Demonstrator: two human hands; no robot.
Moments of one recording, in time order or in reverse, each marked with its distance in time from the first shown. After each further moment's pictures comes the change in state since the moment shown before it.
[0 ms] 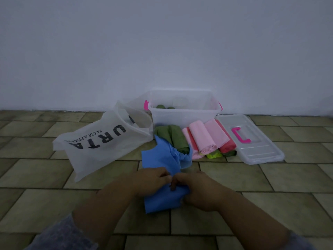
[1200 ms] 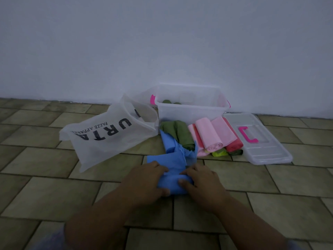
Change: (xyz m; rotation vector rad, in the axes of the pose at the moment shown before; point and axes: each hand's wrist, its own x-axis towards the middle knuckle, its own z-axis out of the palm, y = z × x) left_hand -0.022 -0.019 0.023 0.197 0.344 0.053; right_hand 0.007 0.012 0.026 -0.081 0.274 0.125
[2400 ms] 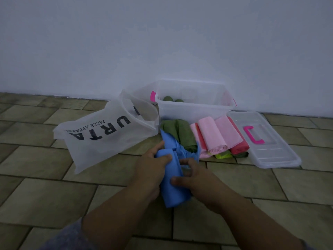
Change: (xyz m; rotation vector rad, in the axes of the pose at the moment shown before) left_hand 0.043 0.033 0.002 -1.387 0.393 -0.531; right_hand 0.016 -0.029 -0.026 0.924 -0.254 0.327
